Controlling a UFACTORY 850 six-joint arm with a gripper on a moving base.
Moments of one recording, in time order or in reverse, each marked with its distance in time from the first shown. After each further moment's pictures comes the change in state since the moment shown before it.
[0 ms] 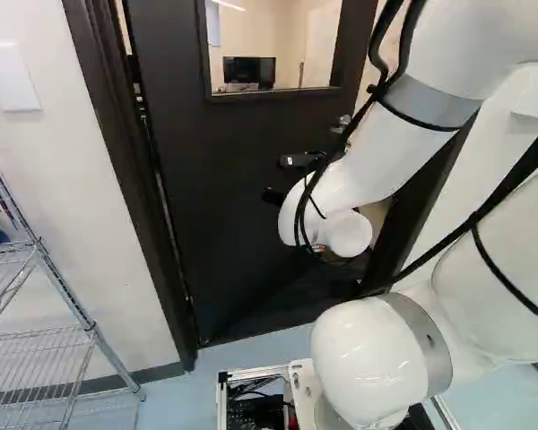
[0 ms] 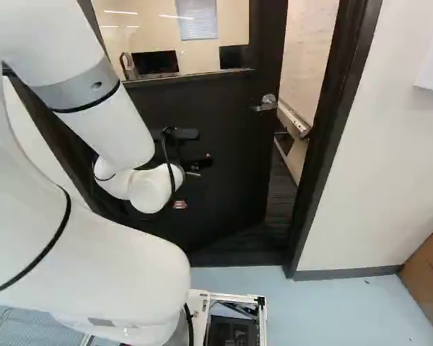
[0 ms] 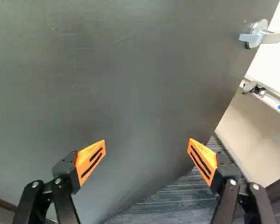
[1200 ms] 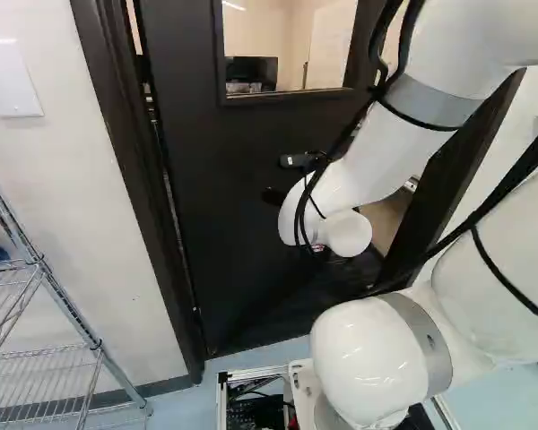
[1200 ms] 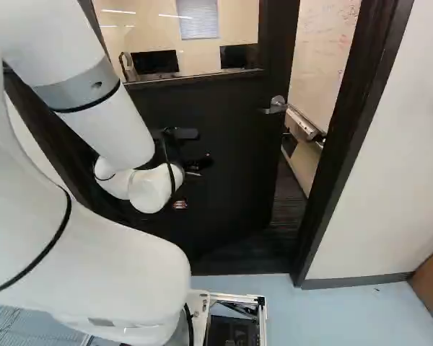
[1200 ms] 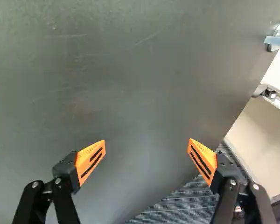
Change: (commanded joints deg) arm 0.0 -0.3 -0.3 0.5 0.0 0.0
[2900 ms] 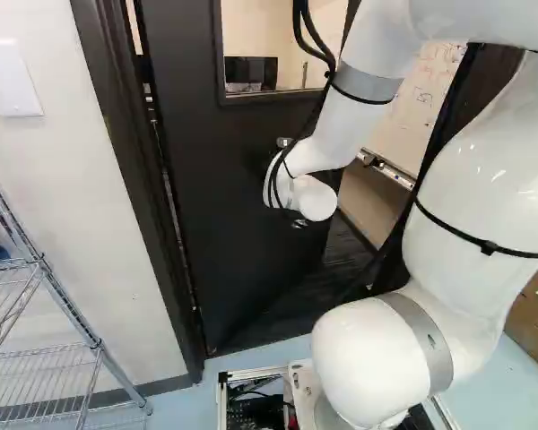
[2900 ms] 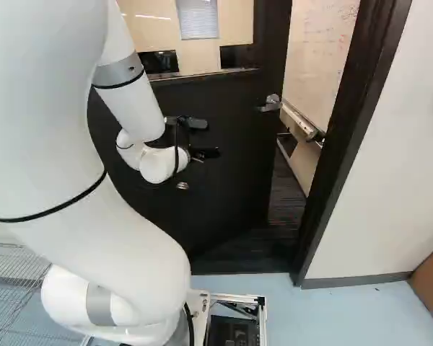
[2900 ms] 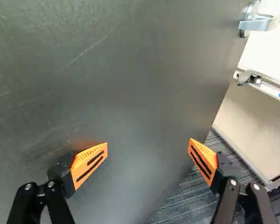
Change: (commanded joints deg) arm 2.4 -15.2 -14.5 12.9 0.0 0.0
